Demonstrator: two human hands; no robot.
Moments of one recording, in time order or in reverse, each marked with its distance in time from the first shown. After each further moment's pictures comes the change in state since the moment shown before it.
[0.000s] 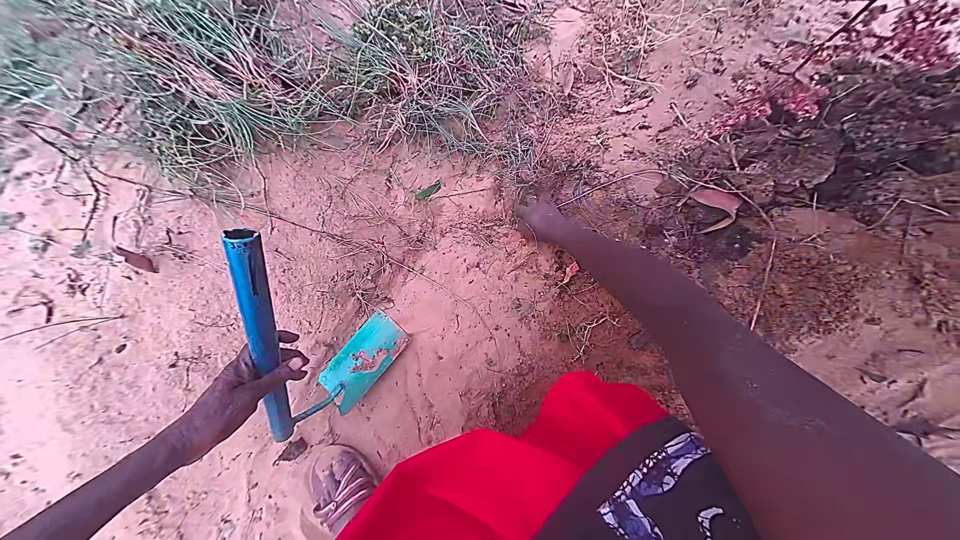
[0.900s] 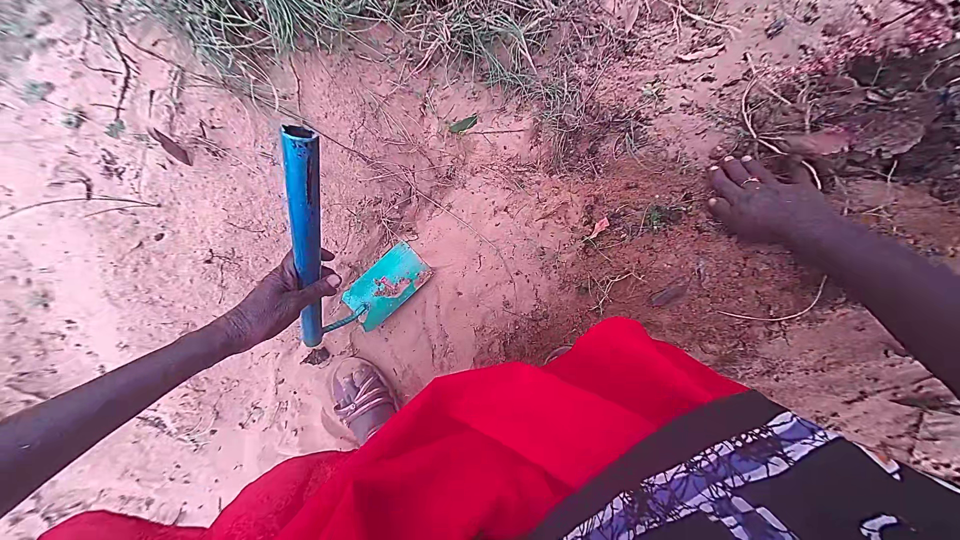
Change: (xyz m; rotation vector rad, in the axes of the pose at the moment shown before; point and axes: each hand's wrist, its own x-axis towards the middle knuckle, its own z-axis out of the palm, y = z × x) left_hand -0.013 0.015 0.010 0.141 -0.048 -0.011; right_hand -0.210 0.149 -0.060 -0.403 -0.017 0.188
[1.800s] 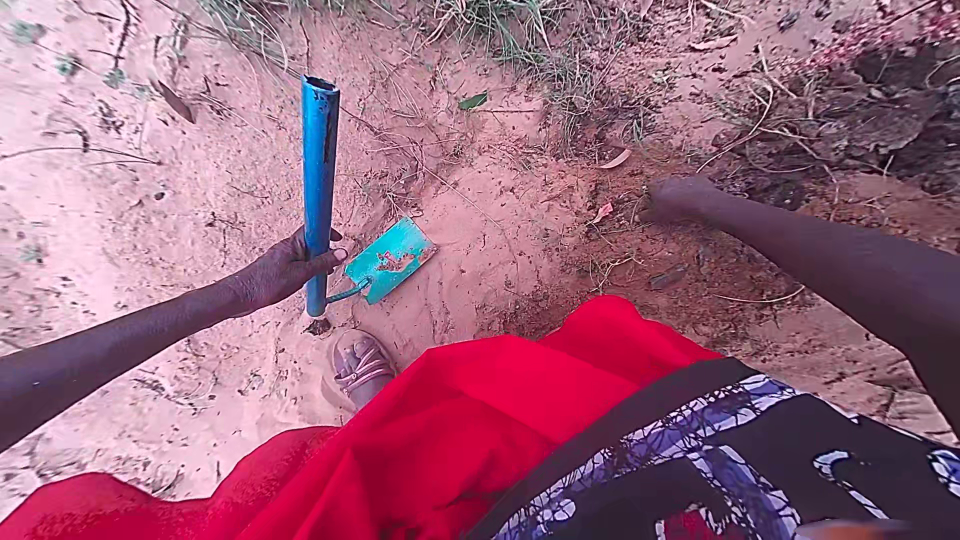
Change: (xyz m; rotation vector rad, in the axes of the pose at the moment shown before) left_hand -0.003 -0.007 -0.003 0.085 -0.053 -0.052; right_hand 0.044 -0.110 -0.025 0.006 -0.411 0.070
